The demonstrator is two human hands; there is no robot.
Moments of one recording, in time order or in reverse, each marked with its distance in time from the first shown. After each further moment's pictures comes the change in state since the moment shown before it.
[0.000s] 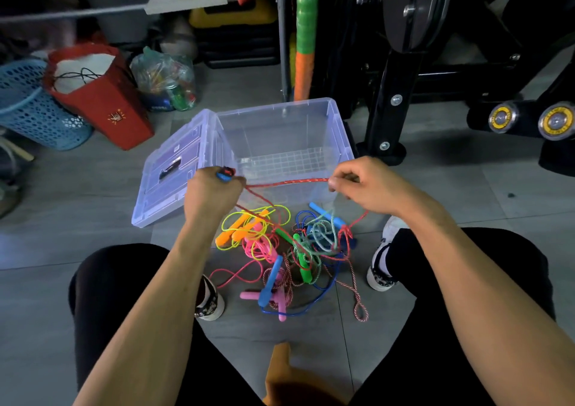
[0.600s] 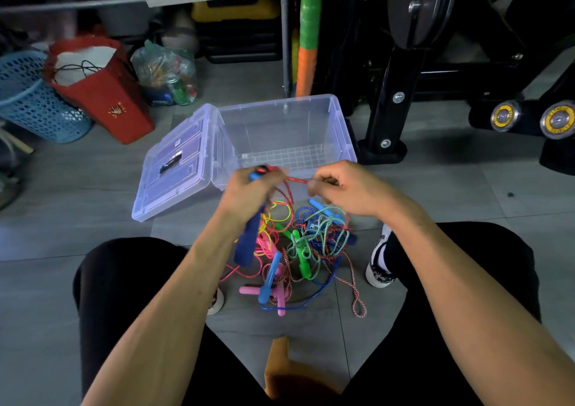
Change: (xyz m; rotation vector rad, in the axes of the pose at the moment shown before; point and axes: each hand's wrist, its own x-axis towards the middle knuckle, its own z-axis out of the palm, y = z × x) left_hand -0.031 0.016 0.025 -0.486 -0.361 0.084; right_hand 0.005 -0.021 0.023 0.062 -0.107 -0.032
